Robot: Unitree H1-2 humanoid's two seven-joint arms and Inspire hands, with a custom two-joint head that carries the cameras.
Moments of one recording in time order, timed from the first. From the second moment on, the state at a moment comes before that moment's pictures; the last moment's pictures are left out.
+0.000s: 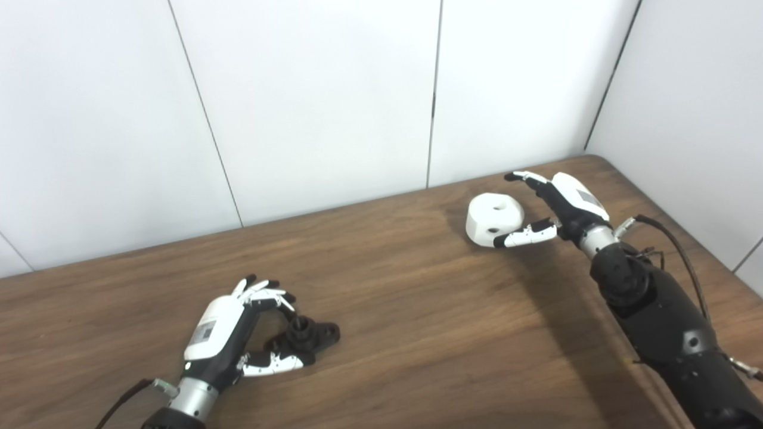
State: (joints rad) left arm -0.32 0.25 -0.33 0.30 0.62 -0.34 0.05; right arm -0.40 -0.59 -0.01 0.29 -0.49 0.08 0.06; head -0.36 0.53
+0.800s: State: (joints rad) left arm -0.23 0.26 -0.31 0.17 0.61 -0.33 -0.02; right arm -0.44 -0.61 0.04 0.36 -0.50 0.07 0.06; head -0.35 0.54
